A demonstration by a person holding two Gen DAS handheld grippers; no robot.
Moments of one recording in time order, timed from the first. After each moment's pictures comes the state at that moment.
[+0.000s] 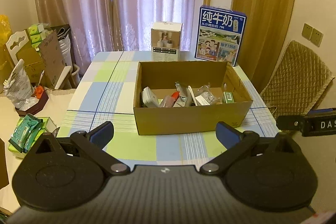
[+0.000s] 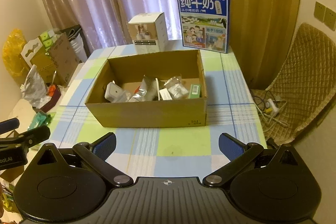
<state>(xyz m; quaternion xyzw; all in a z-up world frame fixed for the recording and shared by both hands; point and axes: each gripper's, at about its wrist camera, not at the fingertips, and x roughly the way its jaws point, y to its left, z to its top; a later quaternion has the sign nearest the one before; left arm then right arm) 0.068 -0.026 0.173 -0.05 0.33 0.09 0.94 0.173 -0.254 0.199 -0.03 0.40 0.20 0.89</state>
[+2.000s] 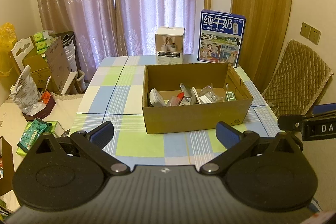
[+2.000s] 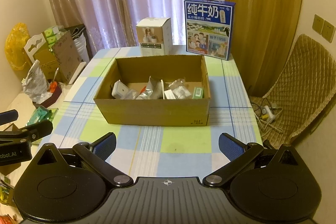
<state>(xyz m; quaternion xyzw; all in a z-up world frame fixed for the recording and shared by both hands) 0.035 -0.022 0.186 -0.04 0.32 0.09 0.94 0.135 -0.236 0.209 -0.06 0.38 0.21 0.90</state>
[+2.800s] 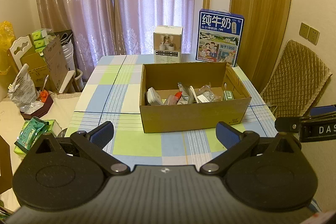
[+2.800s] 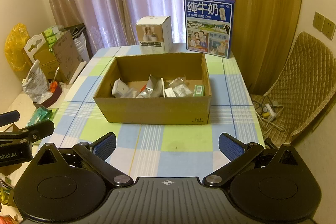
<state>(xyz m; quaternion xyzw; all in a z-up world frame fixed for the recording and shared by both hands) 0.037 -0.023 0.181 -0.04 0.32 0.09 0.94 0.135 -0.237 0.204 -0.05 0.39 0.21 0.90</state>
